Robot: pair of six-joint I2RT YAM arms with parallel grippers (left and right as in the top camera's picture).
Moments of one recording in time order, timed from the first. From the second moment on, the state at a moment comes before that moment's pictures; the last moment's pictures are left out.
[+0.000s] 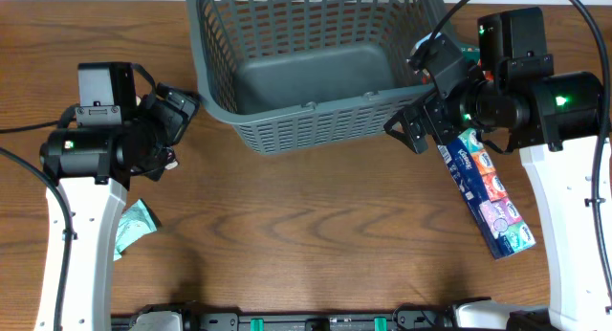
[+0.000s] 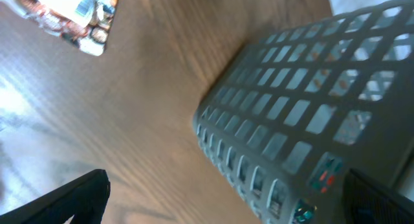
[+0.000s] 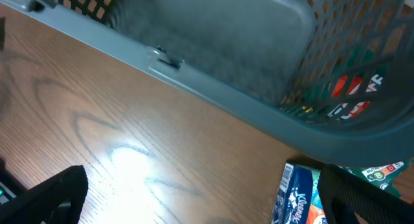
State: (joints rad) left arm 0.03 1.30 1.30 -1.01 0.19 -0.99; right arm 0.18 1.49 1.78 -1.34 -0.28 -0.37
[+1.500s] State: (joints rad) left arm -0.08 1.30 1.30 -1.15 0.37 -0.98; right arm 0.18 1.49 1.78 -1.36 -0.28 -0.35
